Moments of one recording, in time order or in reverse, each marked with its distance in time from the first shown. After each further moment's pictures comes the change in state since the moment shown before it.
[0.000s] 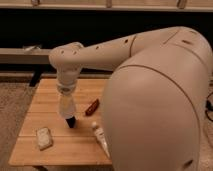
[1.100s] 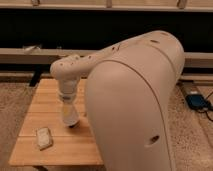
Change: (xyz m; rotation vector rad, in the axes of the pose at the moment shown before) arm 0.012 0.002 0.060 -0.034 0.042 0.024
